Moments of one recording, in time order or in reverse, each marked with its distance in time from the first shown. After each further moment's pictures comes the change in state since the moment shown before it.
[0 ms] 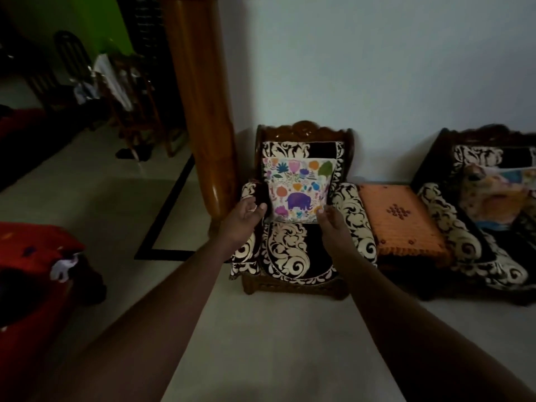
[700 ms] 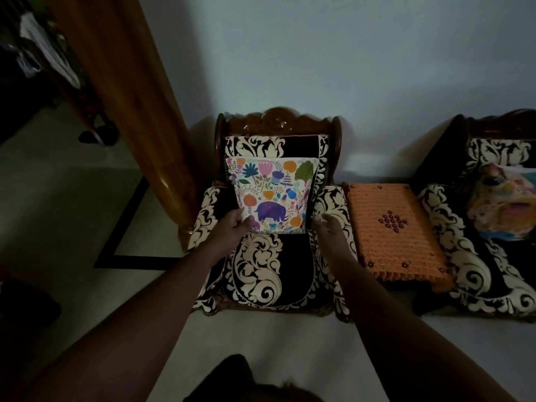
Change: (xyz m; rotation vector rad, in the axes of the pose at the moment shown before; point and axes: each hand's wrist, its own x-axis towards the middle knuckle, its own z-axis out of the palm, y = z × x) left_hand 0.301 -0.031 0.143 0.229 -0.085 -0.155; right_hand 0.297 0.036 -0.117 -0.051 0.016 0.175
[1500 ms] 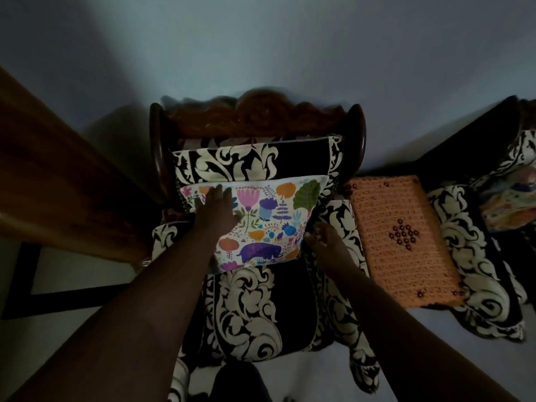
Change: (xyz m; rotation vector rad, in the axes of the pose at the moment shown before) left_hand 0.498 -0.059 -0.013 0.892 -0.213 0.073; right_hand 0.355 -0.026 0.094 -0.241 0.020 0.223
